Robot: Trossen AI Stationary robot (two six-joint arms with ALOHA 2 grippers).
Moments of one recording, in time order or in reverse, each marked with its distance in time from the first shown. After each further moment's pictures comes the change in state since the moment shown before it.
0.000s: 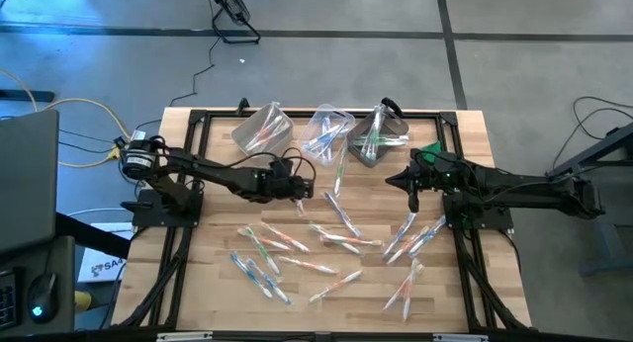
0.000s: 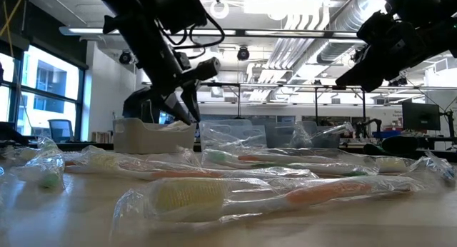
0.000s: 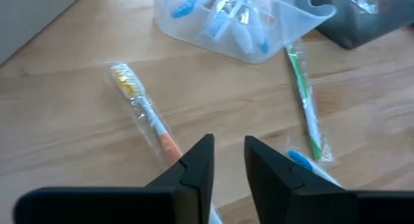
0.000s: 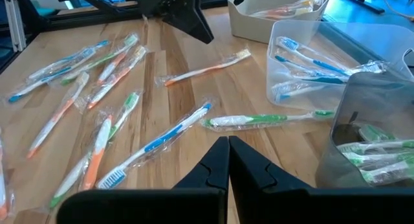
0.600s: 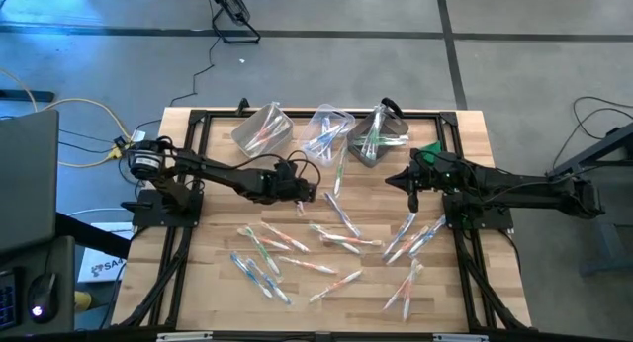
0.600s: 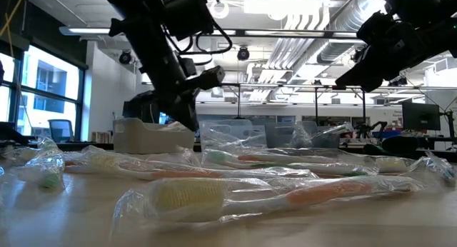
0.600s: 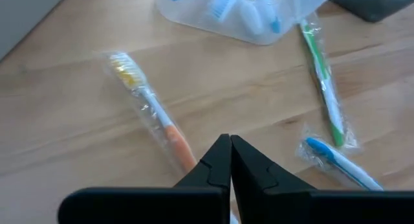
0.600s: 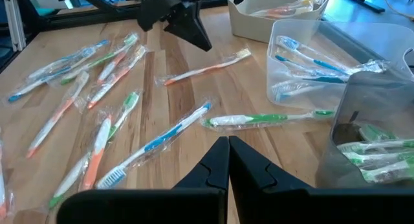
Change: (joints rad) left arm 0.000 0.060 0.049 -0.066 0.020 0.028; right arm 0.000 0.004 0.000 0.004 0.000 0.000
